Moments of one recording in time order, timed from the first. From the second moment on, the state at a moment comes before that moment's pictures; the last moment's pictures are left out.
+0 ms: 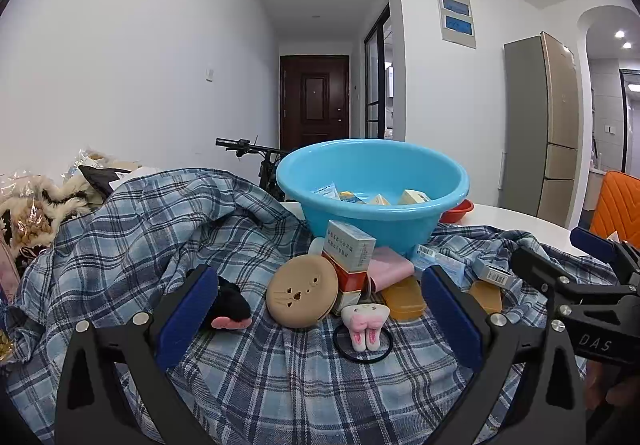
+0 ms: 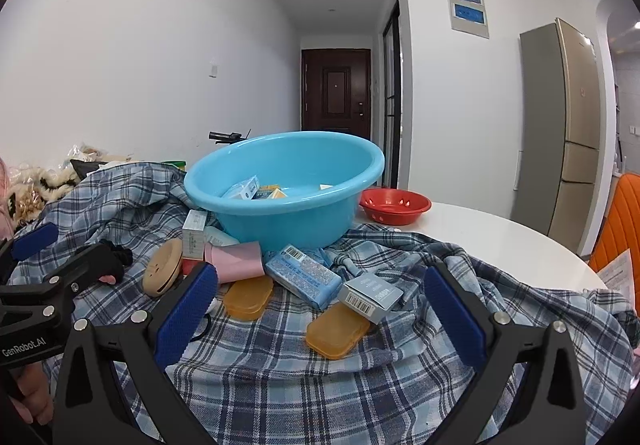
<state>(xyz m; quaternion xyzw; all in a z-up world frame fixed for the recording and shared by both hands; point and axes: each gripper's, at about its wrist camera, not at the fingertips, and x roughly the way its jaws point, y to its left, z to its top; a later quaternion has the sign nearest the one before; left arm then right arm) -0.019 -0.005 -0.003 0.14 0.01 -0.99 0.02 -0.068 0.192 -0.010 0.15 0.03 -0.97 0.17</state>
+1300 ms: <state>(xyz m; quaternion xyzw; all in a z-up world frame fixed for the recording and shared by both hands) -0.018 -0.005 -0.003 0.14 0.01 -0.99 0.03 -0.069 0.191 -0.010 0.15 0.03 -0.97 0.17</state>
